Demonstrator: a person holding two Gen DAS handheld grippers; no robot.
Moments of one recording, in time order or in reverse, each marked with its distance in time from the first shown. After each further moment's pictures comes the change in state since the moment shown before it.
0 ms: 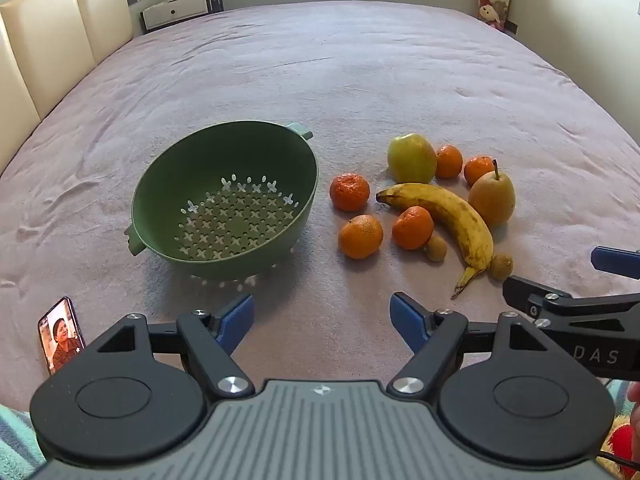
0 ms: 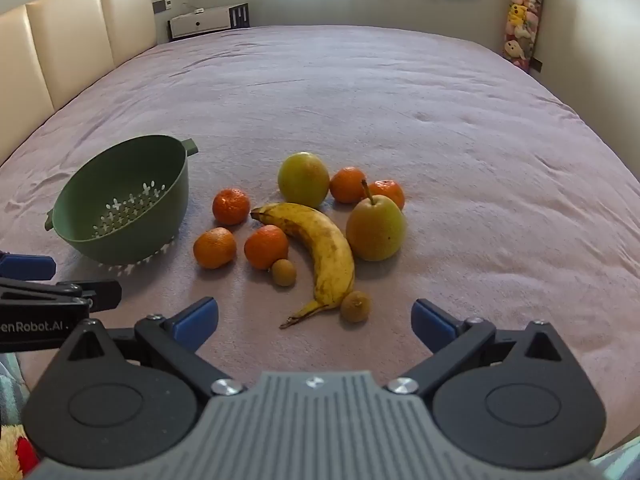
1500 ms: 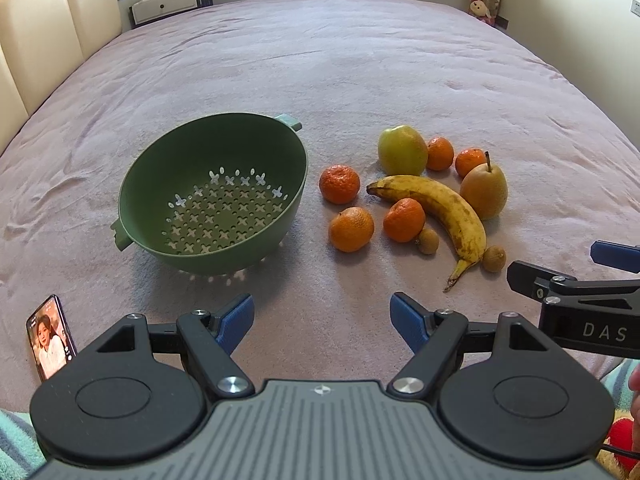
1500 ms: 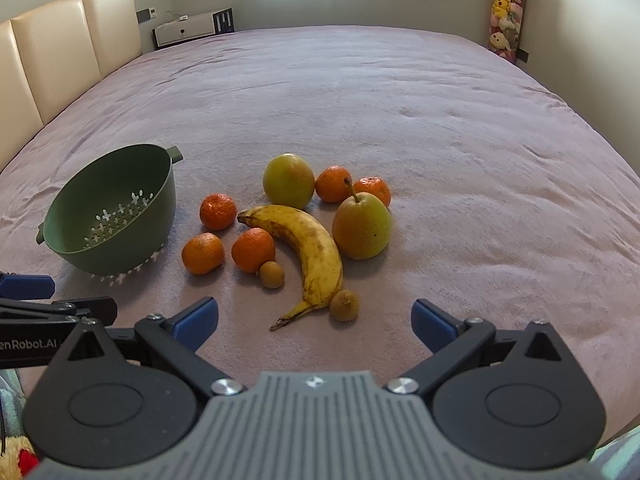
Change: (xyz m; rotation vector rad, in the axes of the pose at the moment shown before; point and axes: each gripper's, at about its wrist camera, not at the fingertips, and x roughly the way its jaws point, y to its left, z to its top) left arm 0.005 0.000 -0.001 0.007 0.017 -0.058; right arm 0.001 -0.005 -0.001 0.047 0.005 -0.030
